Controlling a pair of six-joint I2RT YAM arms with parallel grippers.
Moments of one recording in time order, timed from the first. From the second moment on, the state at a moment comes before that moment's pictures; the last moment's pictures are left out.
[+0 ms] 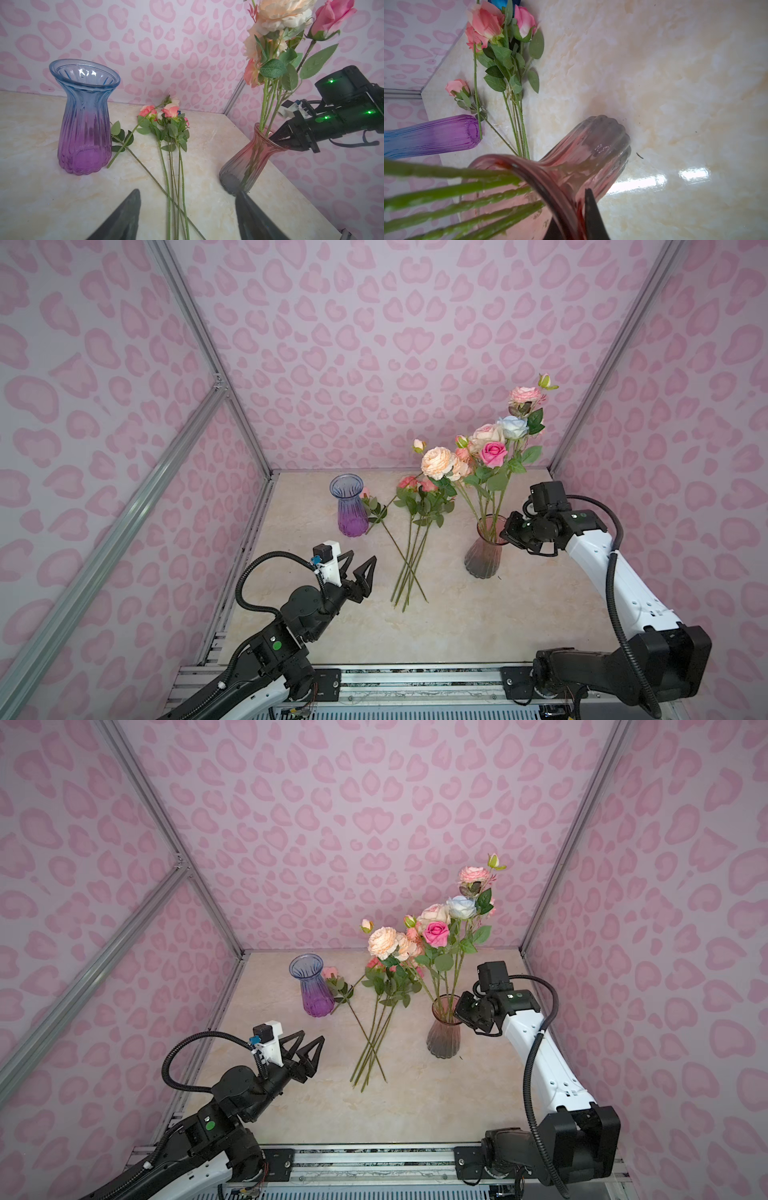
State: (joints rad) left arm -0.84 0.48 0.40 0.01 -0.30 -0.41; right arm 0.11 1.35 1.22 -0.92 -0.20 0.65
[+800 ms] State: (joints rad) left arm -0.84 0.56 0.45 -0.01 -0.32 -0.40; right arm 0.06 1.79 1.65 -0.78 -0.15 0.63
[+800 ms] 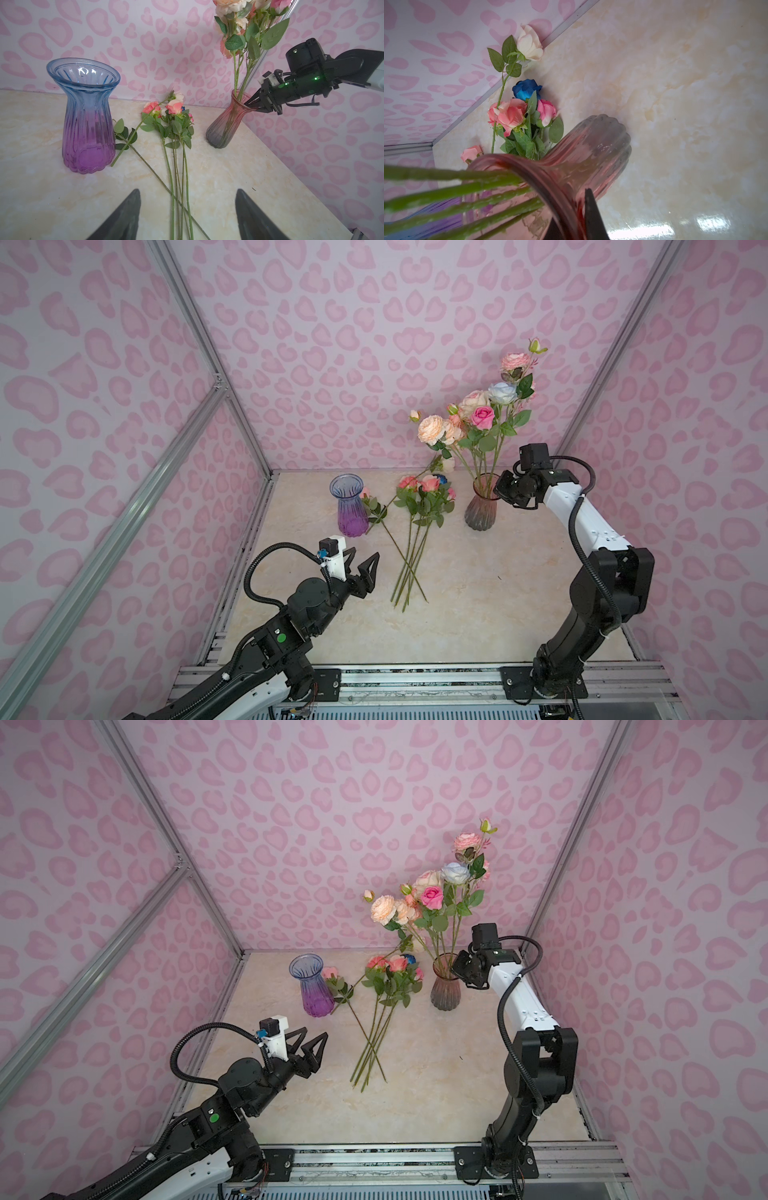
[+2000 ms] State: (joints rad) left arm -0.83 0.62 0.62 -0.10 -0.37 -0.38; right arm 0.00 1.77 1.70 -0.80 -0.24 0.61
